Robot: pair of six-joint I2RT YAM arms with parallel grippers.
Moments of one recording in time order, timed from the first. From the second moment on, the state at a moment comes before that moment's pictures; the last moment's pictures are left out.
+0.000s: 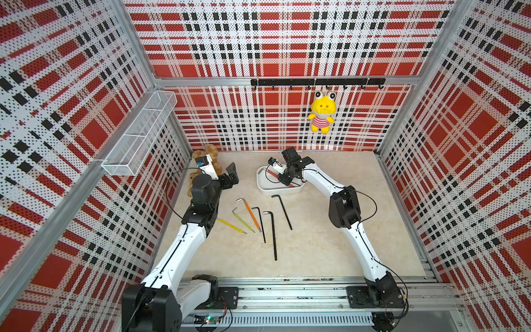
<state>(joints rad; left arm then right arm) -0.11 1.09 0.78 0.20 -0.06 -0.34 0.54 2.61 2.43 -0.81 -0.15 -0.45</state>
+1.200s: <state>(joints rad) -0.11 1.07 0.78 0.19 -0.06 -0.34 0.54 2.43 2.25 -0.68 -0.10 -0.25</state>
